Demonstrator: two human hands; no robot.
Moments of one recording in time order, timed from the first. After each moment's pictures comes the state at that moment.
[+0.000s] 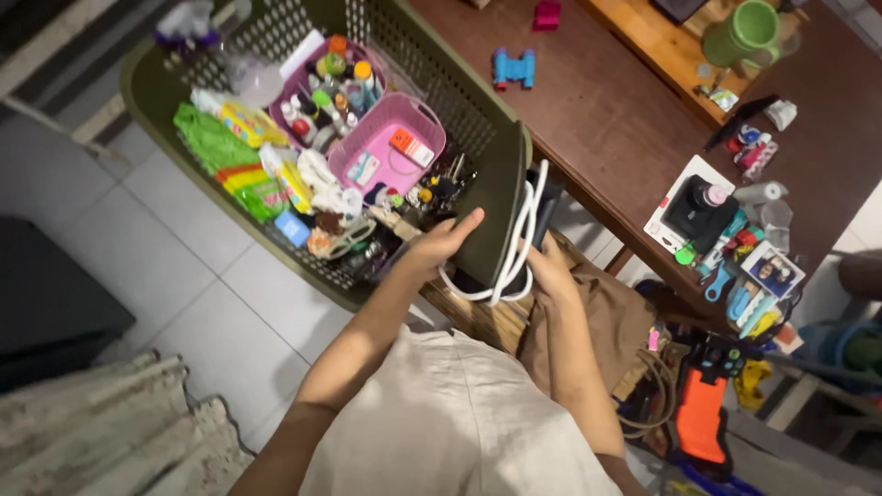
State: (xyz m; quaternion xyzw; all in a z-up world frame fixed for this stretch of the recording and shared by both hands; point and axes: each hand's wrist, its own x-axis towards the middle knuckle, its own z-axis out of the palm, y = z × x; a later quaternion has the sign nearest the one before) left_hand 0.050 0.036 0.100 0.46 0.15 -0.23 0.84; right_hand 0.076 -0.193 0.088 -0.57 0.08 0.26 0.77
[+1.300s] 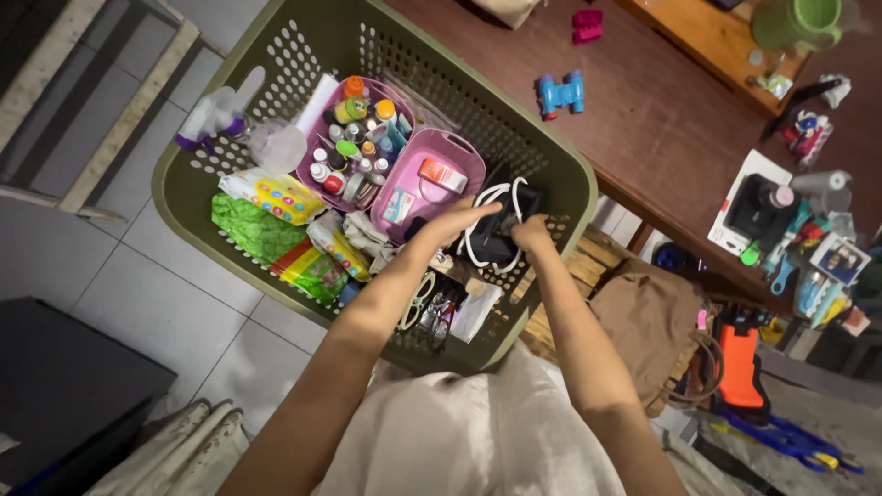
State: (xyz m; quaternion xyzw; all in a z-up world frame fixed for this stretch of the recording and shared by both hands) left_hand 0.190 0.154 -0.067 0.52 0.09 -0.35 0.78; right_hand 0.192 -0.054 -0.085 -0.84 0.25 0.25 0.41
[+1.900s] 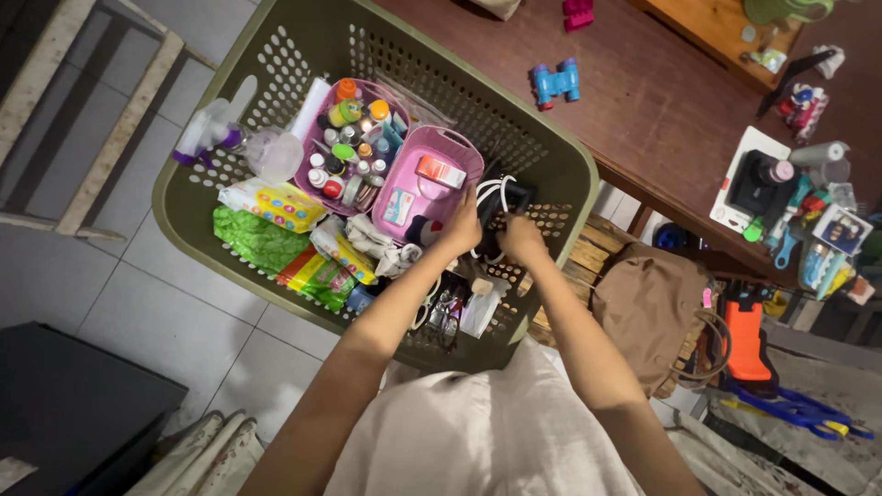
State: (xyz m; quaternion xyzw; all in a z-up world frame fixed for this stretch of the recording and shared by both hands) left_hand 0.160 0.143 -0.099 0.90 -0.06 -0.07 0.43; right_hand 0.162 -0.023 -0.035 -0.94 0.04 0.29 0.15
